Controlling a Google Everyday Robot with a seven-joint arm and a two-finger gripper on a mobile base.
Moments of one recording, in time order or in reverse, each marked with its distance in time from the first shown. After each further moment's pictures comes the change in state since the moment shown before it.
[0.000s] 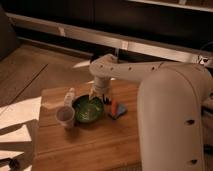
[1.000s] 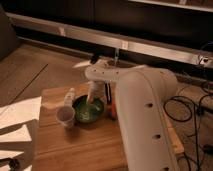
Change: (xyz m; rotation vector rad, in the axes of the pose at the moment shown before) arm -0.012 0.001 0.080 0.029 0.134 -0.025
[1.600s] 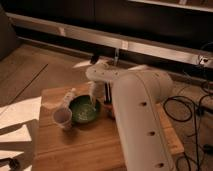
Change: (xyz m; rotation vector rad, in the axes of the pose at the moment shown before) arm -0.009 -0.003 0.008 -0.003 0.007 -0.006
